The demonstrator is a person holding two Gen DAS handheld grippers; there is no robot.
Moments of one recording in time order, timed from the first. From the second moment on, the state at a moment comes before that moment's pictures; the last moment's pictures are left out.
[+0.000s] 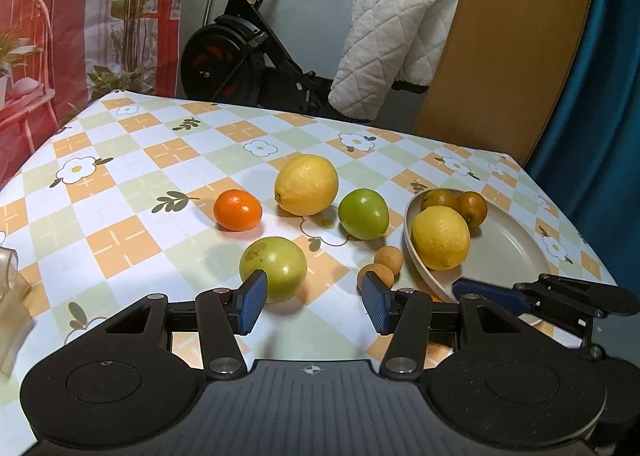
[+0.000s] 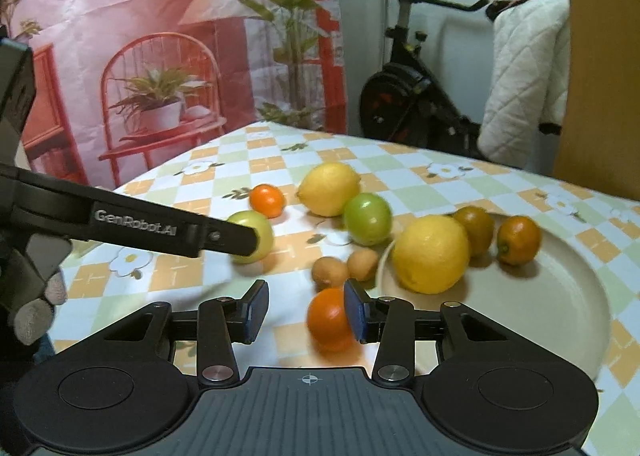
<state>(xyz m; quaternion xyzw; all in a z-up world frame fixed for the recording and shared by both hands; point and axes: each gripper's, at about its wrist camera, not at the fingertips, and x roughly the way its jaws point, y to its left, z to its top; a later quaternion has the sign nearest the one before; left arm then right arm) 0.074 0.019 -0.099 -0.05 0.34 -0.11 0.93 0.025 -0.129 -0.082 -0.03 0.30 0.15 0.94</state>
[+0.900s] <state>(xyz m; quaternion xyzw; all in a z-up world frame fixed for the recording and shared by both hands) 0.097 -0.005 -0.115 -0.09 0.39 -0.19 0.90 0.037 -0.131 -0.108 -0.01 0.36 0.13 0.92</state>
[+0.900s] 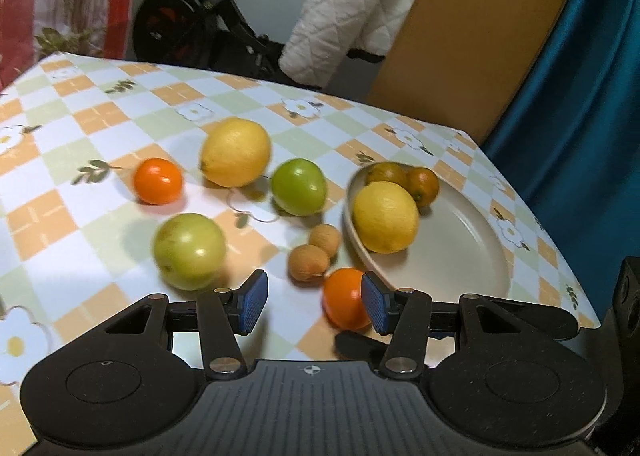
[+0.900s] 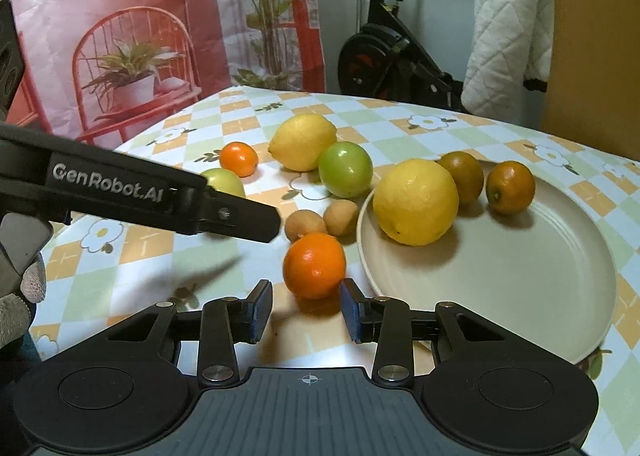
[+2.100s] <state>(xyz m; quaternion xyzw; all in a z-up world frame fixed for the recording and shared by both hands) 0.092 -0.032 -0.112 -0.06 0.38 -0.21 0.90 0.034 -0.130 -0.100 0.00 0.31 0.14 0.94</state>
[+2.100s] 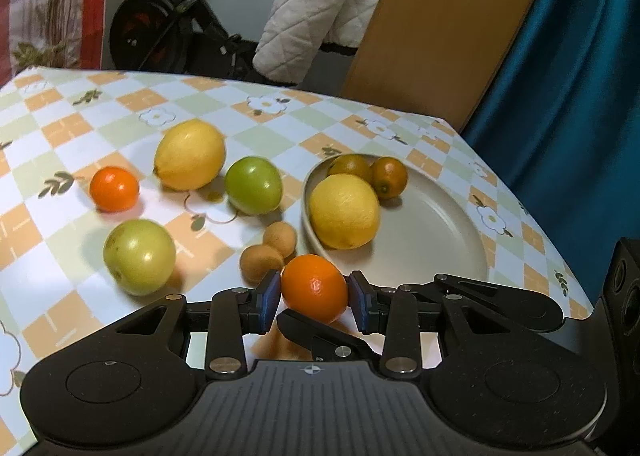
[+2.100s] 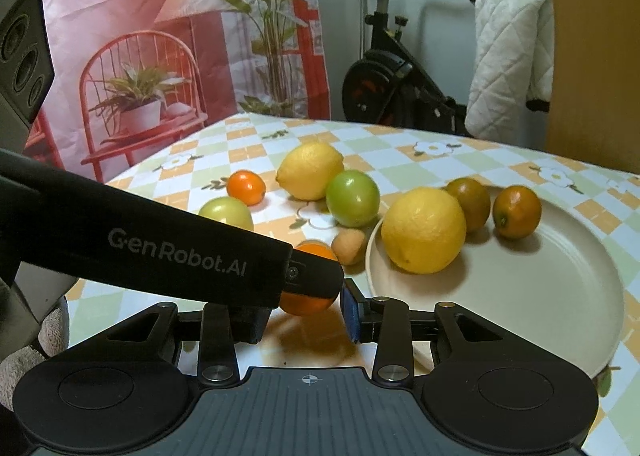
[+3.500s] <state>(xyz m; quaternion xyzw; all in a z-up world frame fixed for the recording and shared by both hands) 0.119 -0.100 -0.114 0.01 0.38 -0.24 0.90 0.041 -0.187 -0.113 0.06 0.31 0.04 0.95</state>
